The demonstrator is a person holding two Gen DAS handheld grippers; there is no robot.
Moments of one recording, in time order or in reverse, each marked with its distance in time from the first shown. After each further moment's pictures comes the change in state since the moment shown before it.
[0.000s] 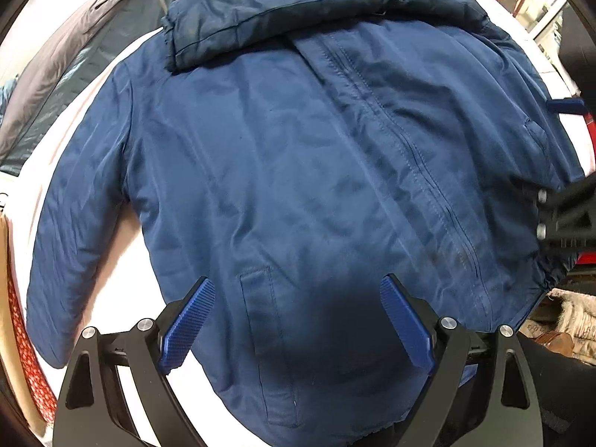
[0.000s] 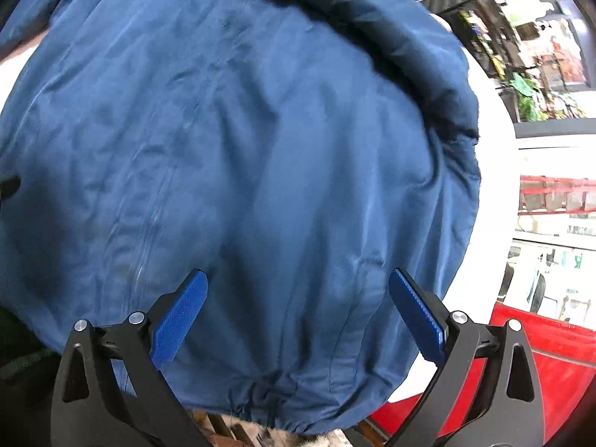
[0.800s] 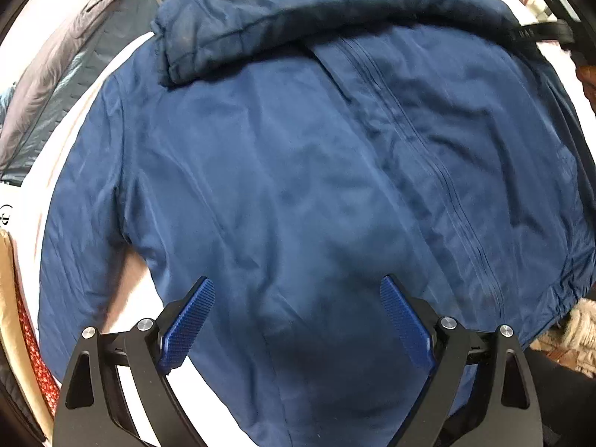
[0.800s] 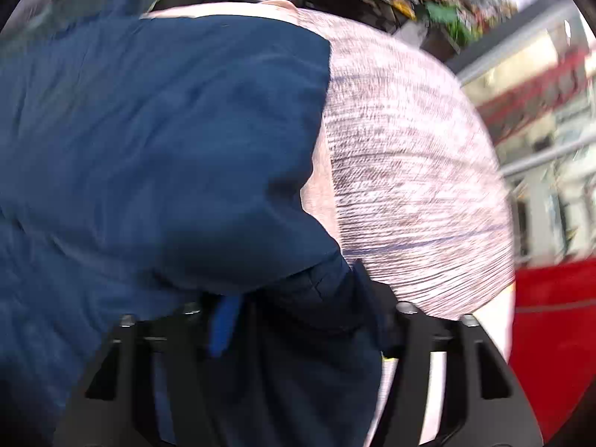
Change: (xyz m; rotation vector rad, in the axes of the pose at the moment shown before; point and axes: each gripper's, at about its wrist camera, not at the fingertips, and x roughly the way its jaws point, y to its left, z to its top) left arm 0.030 0.018 0.070 0.001 0.036 0.032; right arm 0.103 -0.185 0.094 0.504 -0.078 0.060
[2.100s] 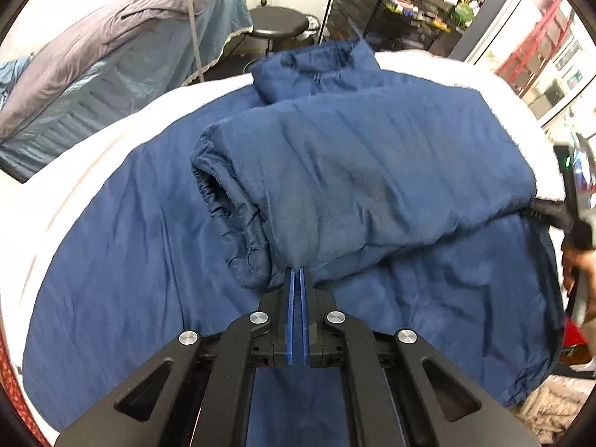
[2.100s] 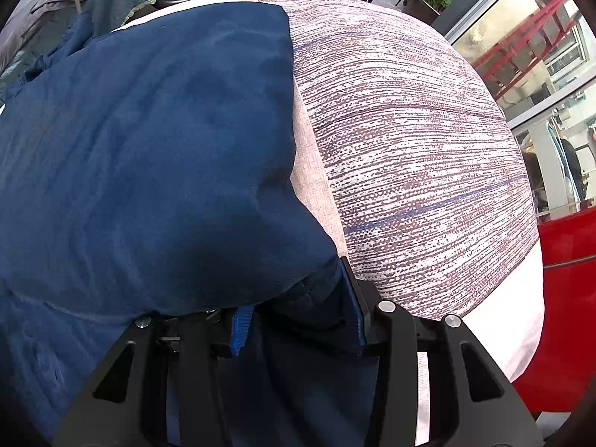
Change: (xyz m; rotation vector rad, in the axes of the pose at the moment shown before) left arm -0.011 0.086 0.086 -0.154 -0.206 -0.109; right arm 0.012 0.003 -0.023 0.091 0.020 -0.003
